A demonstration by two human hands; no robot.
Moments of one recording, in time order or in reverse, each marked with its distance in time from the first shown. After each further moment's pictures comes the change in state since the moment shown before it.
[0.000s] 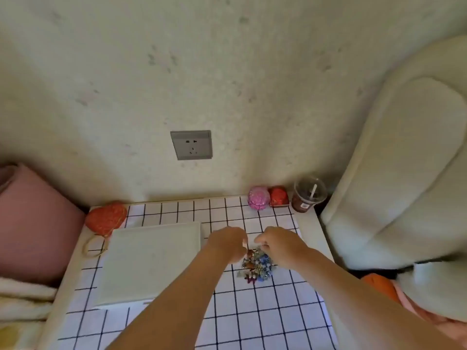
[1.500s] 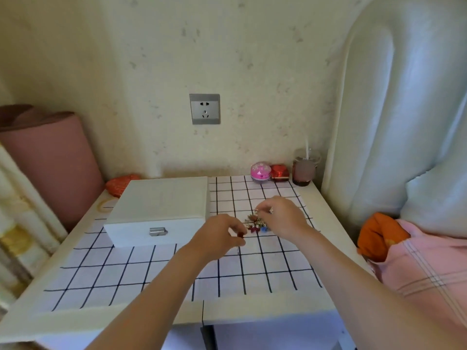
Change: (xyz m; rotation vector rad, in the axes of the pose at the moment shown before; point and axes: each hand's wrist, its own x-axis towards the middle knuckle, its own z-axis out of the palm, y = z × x) left_hand -0.094 -0.035 0.147 -0.366 0.527 0.233; right_hand -0.056 -0.018 0.106 0.259 0.557 0.068
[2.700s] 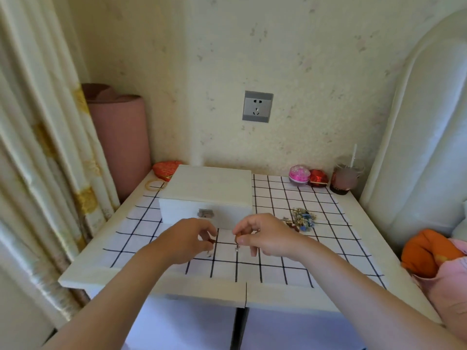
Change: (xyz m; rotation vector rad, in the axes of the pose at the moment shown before) left_hand -0.101 -0.105 -0.072 0.086 0.024 -0.149; right_hand -0.057 -0.124 0.039 0.409 -0.528 -0.123
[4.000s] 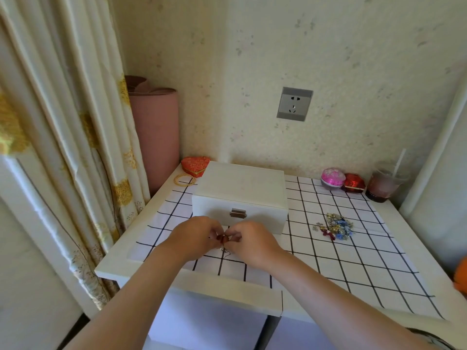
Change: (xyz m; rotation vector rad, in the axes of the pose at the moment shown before) left_hand 0.005 -0.060 -0.008 0.146 0.082 -0.062; right_hand 0.070 -0.016 0.095 -0.339 0.119 -0.041
